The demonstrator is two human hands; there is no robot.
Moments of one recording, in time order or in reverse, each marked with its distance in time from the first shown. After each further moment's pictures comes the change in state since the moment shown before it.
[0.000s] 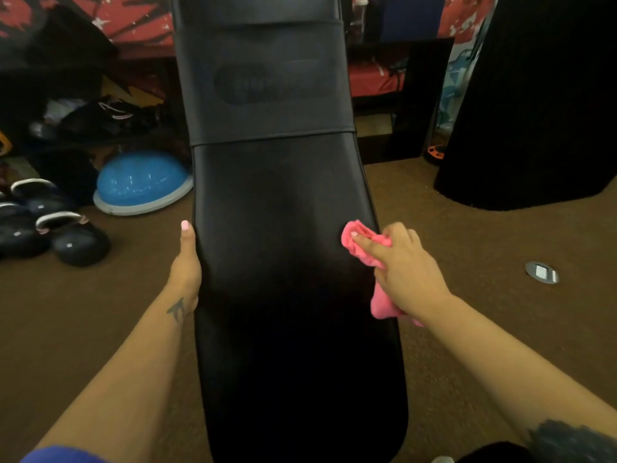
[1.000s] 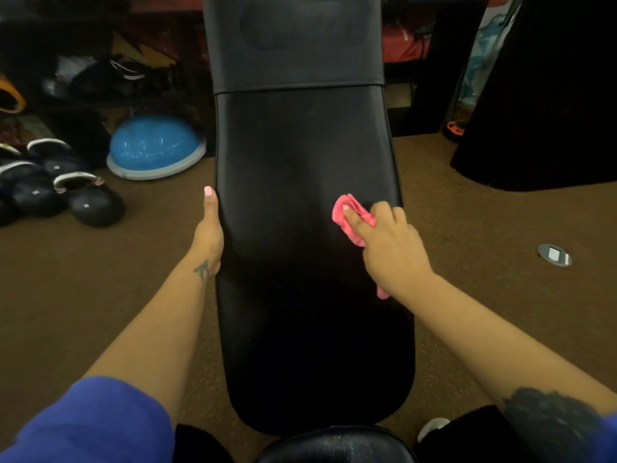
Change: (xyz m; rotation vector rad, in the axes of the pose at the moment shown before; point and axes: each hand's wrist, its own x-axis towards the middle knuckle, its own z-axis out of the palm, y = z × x) left_hand -0.012 -0.019 -0.006 -0.002 -0.080 0.022; right_hand -0.014 -0.053 0.012 -0.166 -0.085 -0.029
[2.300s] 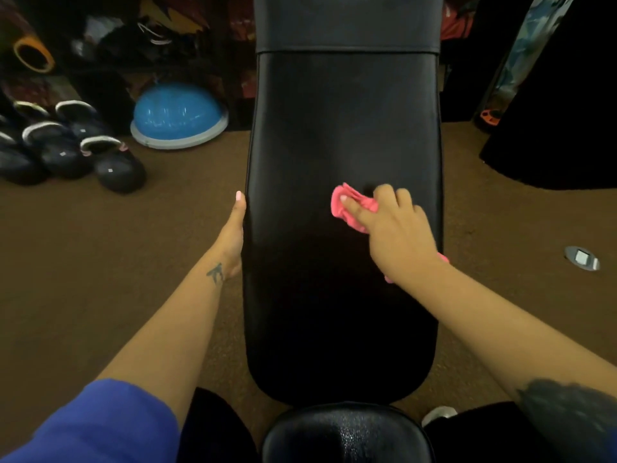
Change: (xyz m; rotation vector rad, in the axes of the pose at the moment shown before) left_hand -0.008 -0.051 -0.031 -0.108 -0.388 -0.074; right_hand 0.000 -0.040 -0.006 -0.081 -0.027 -0.103
